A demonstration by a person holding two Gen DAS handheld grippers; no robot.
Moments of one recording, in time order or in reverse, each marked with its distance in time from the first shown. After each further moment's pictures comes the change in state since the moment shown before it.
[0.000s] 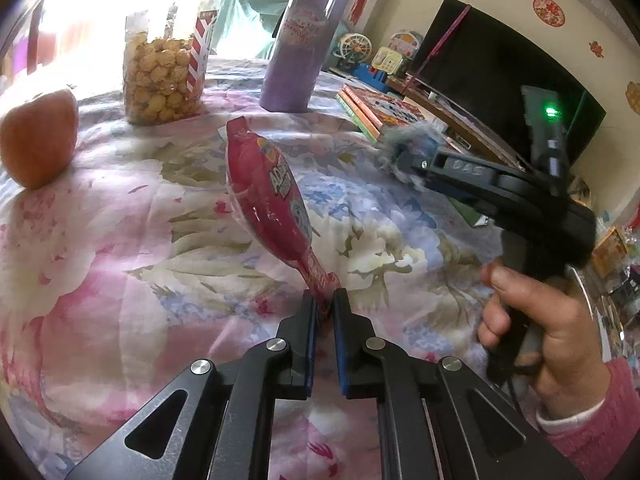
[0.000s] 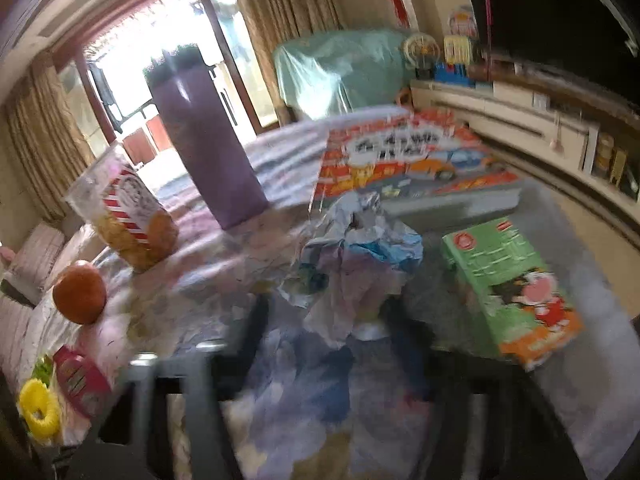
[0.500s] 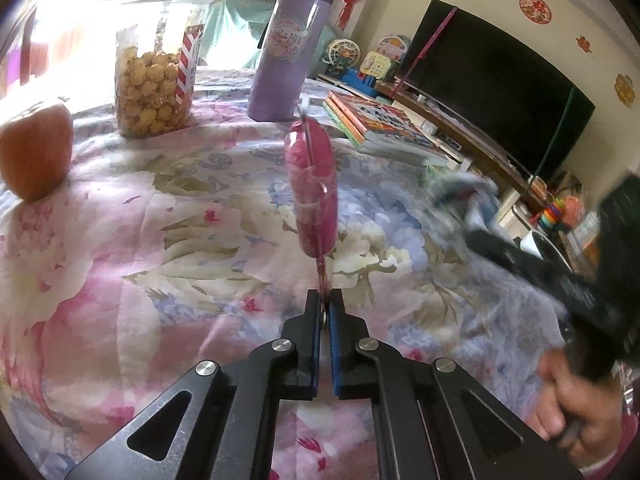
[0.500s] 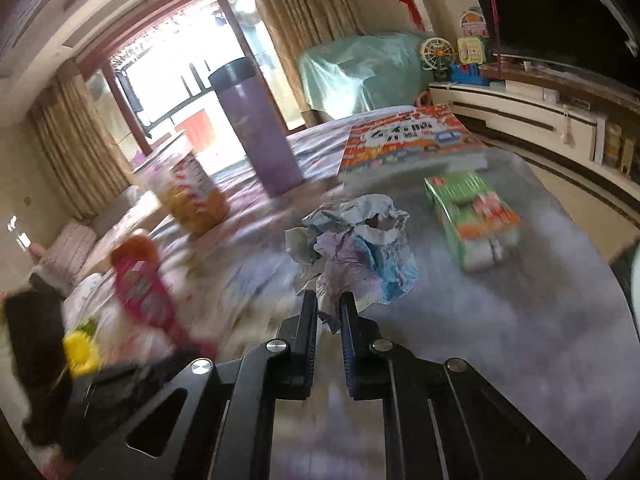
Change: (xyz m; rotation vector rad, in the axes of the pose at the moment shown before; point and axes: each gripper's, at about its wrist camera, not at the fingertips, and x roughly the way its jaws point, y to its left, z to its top) left arm -0.009 -0.009 -0.005 0.041 -0.028 -0.009; right arm -0.089 -0.003 -0.060 -0.008 -0.028 0.124
